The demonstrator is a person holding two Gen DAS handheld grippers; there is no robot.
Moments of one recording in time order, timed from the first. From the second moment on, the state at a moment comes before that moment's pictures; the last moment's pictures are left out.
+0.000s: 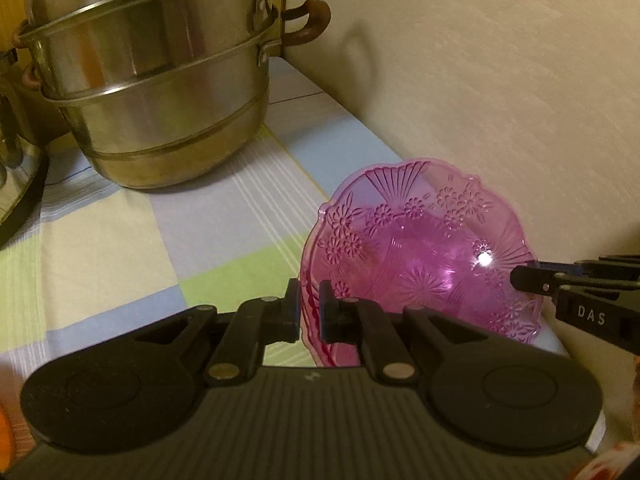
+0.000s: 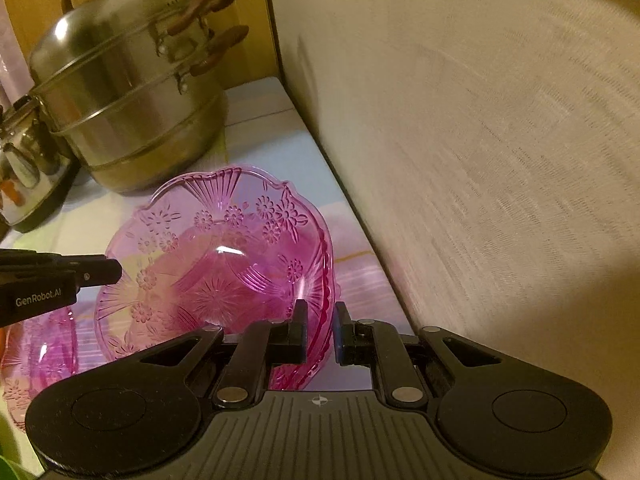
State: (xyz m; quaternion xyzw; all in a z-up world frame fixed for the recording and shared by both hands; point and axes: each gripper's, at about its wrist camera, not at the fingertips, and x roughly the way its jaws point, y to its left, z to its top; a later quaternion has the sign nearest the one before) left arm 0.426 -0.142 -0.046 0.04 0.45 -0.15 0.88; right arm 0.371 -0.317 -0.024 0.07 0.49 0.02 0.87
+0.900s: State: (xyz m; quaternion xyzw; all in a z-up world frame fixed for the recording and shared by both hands) left arm 0.434 -0.144 -0.068 0.05 0.45 -0.14 0.88; right arm 0.381 -0.313 -0.030 0.07 0.49 0.02 0.87
